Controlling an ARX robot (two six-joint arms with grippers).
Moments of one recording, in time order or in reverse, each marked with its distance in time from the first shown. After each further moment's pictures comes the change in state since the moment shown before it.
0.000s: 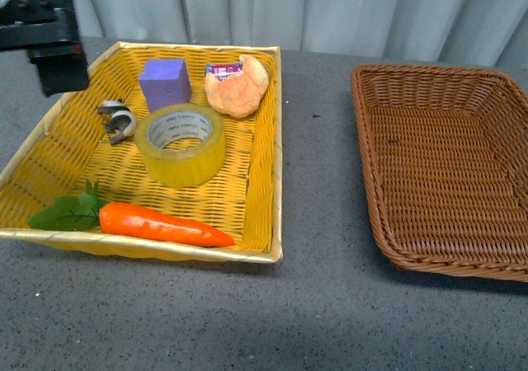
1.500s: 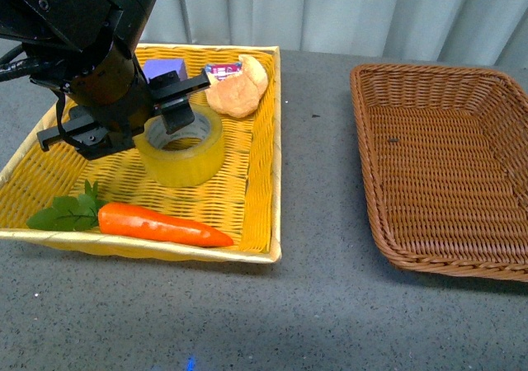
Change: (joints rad) left arm -0.094 0.614 0.593 -0.435 -0.053 -0.457; right arm 0.000 0.000 0.000 0.000 0.000 0.000
